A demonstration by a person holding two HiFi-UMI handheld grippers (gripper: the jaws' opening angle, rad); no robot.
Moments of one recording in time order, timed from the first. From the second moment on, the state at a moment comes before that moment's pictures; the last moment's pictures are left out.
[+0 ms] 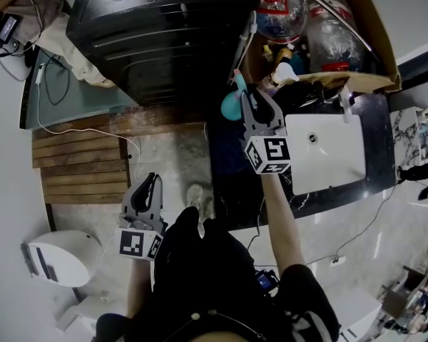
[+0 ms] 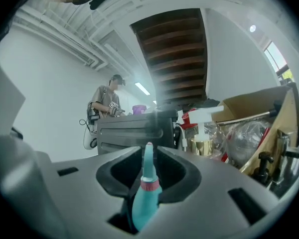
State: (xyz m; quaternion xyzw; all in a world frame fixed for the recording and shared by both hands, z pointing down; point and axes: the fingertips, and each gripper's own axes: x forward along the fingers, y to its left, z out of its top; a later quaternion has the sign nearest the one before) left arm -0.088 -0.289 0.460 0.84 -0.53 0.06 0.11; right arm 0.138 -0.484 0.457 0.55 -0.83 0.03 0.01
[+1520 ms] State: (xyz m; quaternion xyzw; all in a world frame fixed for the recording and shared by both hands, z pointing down) left arm 0.042 -0.276 0.385 0.94 -0.35 -0.03 0.05; right arm 0.217 -0.222 0.387 0.66 -0.75 0.05 -0.02
